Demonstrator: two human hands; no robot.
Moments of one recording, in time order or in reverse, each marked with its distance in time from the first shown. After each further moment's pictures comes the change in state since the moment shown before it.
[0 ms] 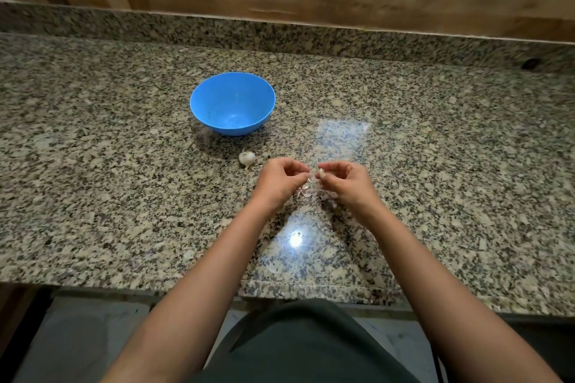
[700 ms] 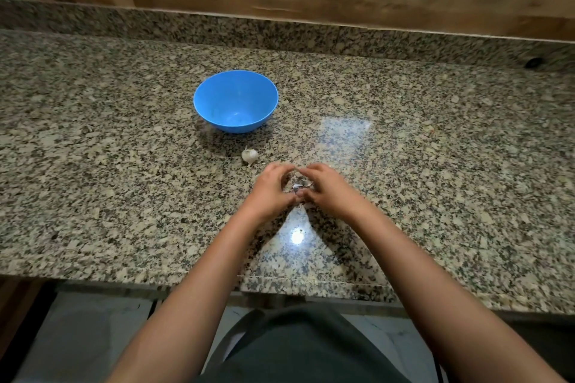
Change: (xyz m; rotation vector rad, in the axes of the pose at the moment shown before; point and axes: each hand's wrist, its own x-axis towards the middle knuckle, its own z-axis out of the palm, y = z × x) left_hand -0.015 -0.013 -0.012 0.361 -0.087 0.073; right_hand 0.003 0.001 0.025 -0.928 -0.240 -0.214
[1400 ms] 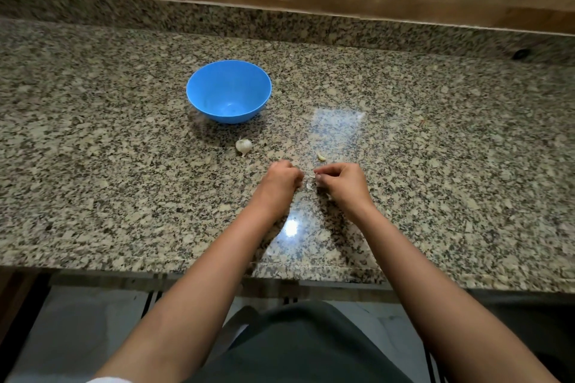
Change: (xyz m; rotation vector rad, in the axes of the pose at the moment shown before) left_hand 0.003 -0.004 0.025 0.355 0.073 0.195; right_hand -0.022 0.014 -0.001 0.673 0.343 0.338
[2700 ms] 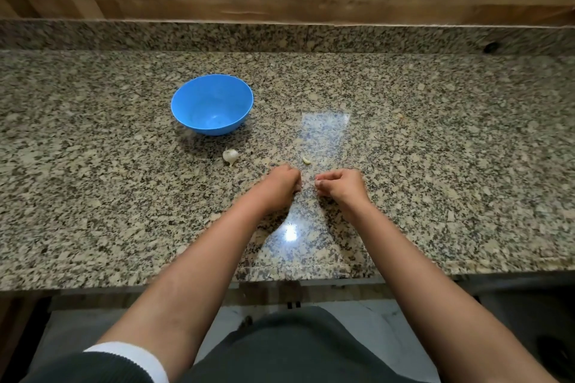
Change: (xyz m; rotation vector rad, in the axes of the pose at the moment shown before) left_hand 0.019 0.015 -0.002 0.118 -0.276 0.088; right_hand -0.003 0.005 -0.019 0.179 0.044 0.227
